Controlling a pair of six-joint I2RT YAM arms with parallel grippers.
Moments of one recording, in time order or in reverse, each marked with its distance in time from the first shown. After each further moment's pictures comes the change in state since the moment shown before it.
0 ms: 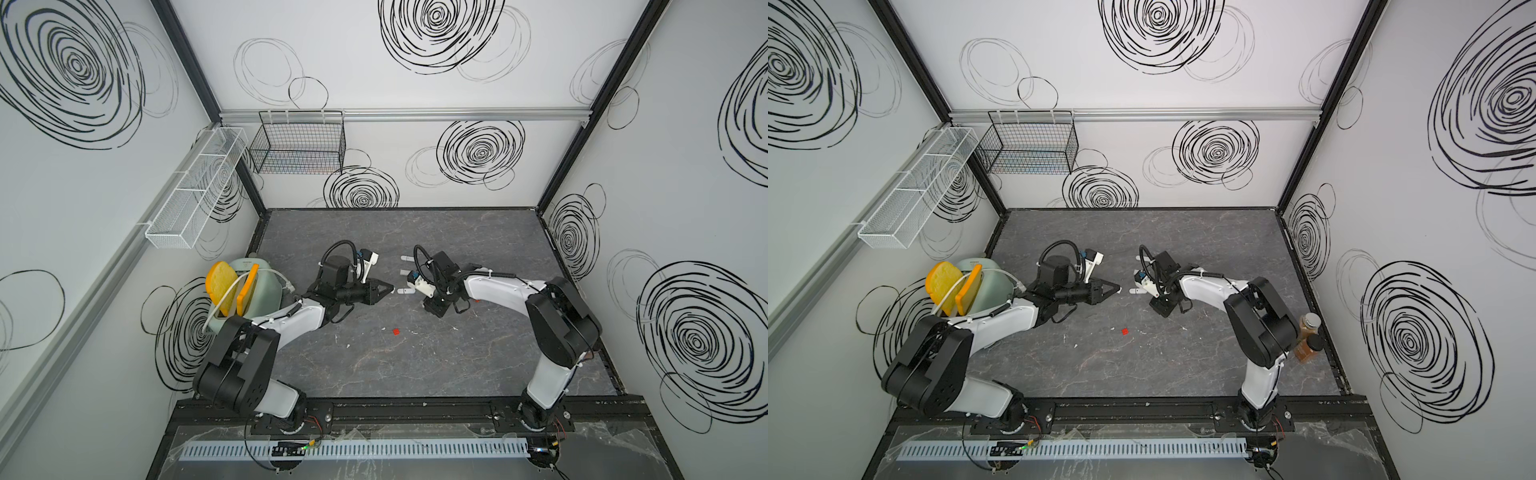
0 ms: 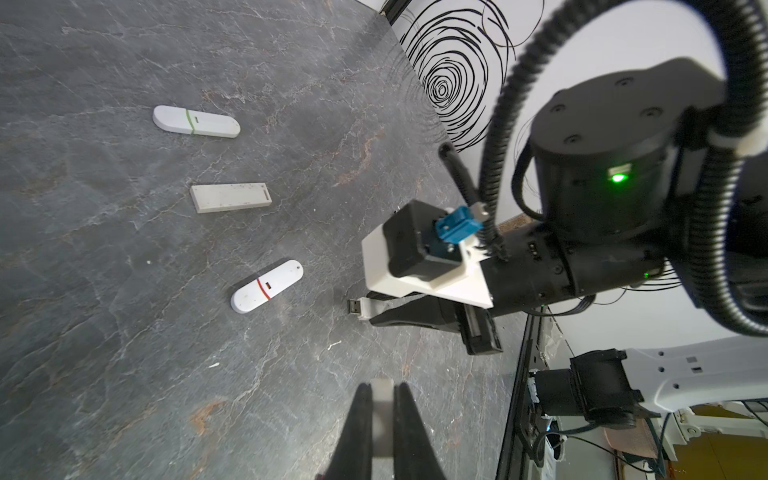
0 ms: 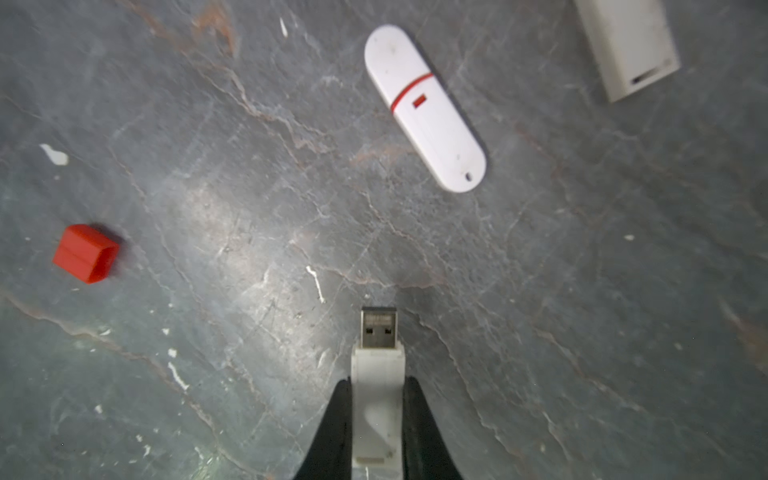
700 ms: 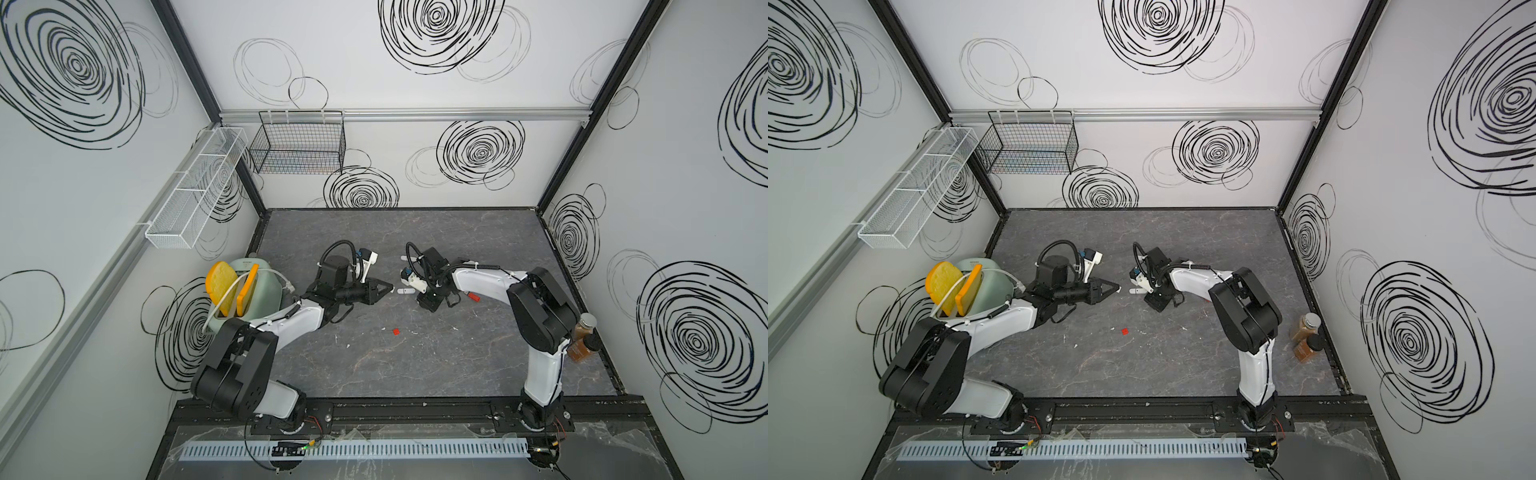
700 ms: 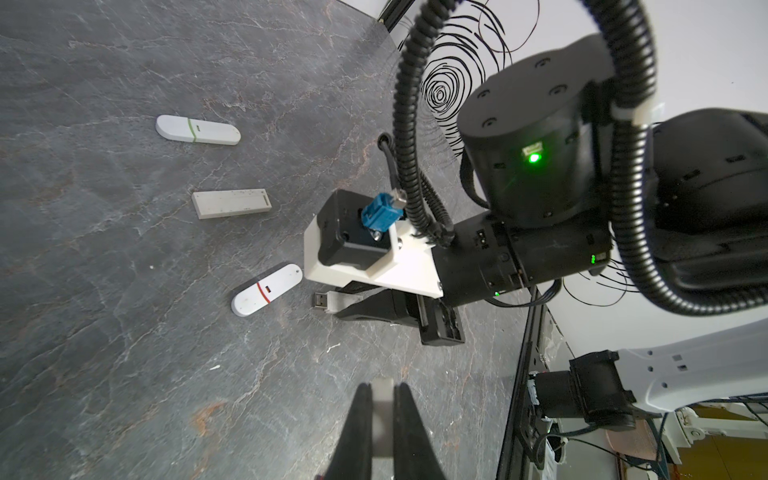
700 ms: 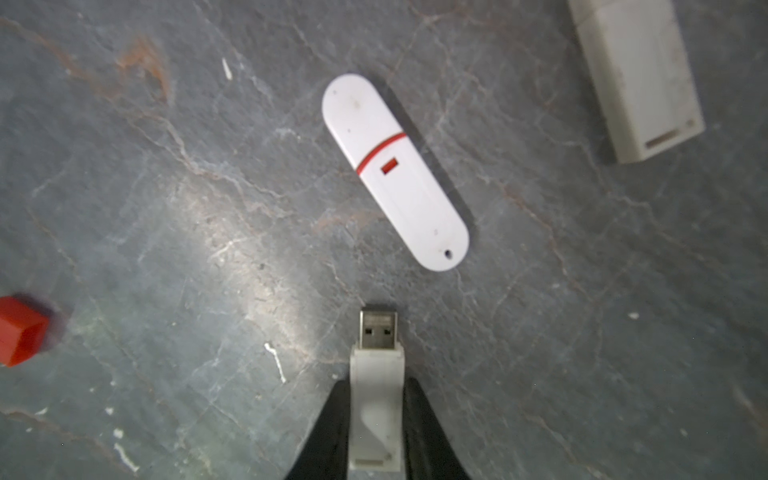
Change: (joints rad) left arm 0.006 -0.019 -0.007 0.001 -0.006 0.000; right arm 0.017 0.176 0.159 -0.062 0.034 0.008
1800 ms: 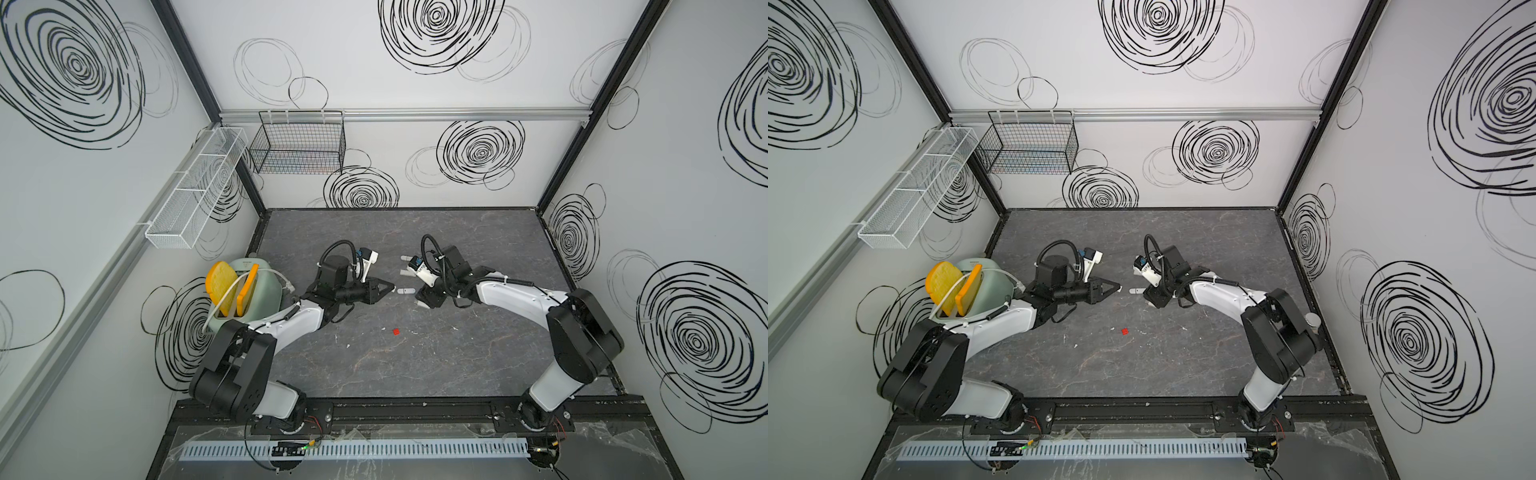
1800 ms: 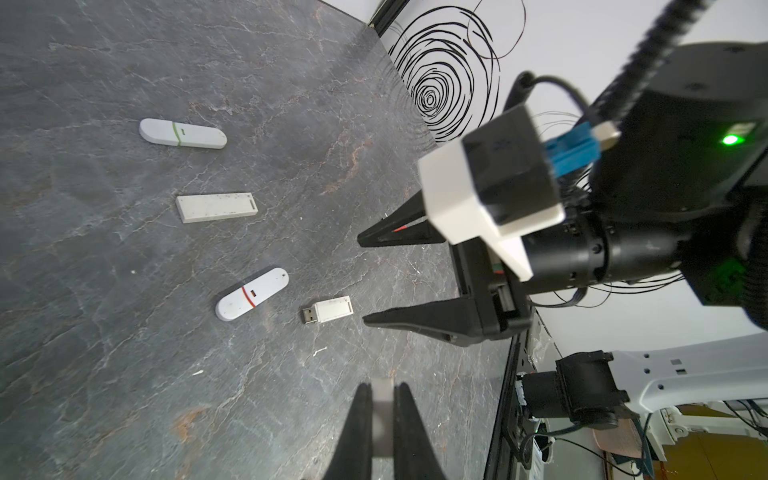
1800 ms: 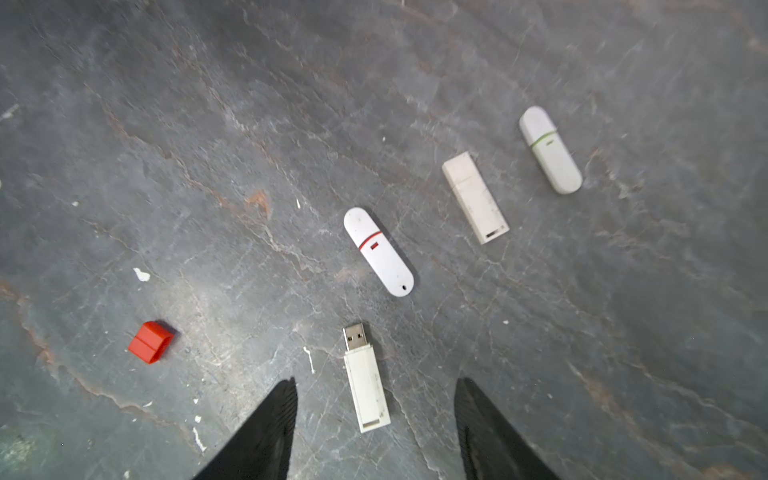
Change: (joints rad) left arm -0.004 -0.013 0.000 0.010 0.010 -0.026; right arm -0.024 -0.243 -0.187 0.246 -0.061 0.017
